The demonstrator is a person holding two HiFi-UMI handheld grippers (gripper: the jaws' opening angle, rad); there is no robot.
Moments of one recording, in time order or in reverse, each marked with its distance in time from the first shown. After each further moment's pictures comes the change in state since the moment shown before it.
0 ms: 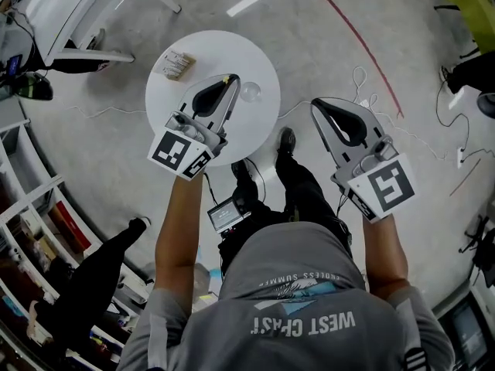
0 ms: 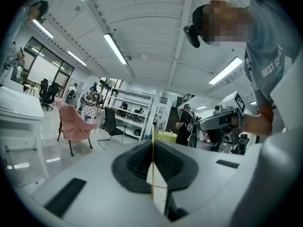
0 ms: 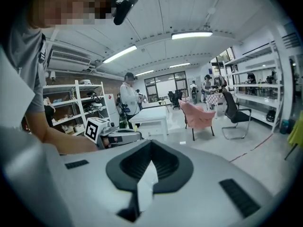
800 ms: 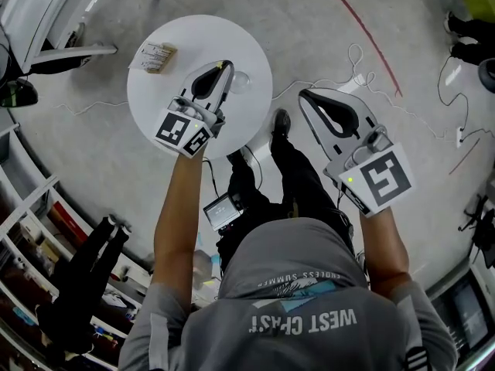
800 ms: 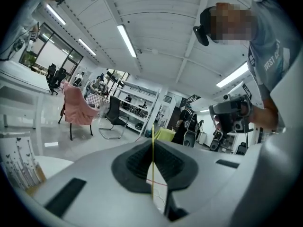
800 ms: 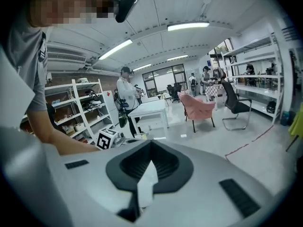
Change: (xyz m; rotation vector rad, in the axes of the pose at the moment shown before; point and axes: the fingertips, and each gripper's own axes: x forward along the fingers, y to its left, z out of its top) left arm 0.023 0.033 -0.092 -0.135 0.038 0.017; right arm 0.021 -0.008 -0.031 0.055 0.076 0.012
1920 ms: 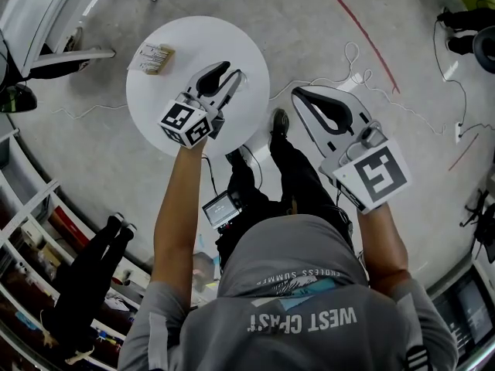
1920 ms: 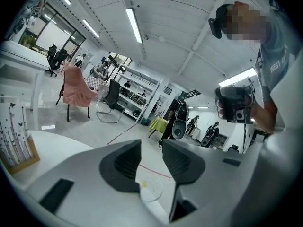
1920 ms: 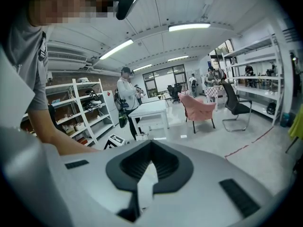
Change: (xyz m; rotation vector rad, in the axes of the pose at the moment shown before) left arm 0.006 0.001 -0.056 -0.113 0.142 -0.060; right arm -0.005 0.009 0.002 -0.009 -0.001 -0.011
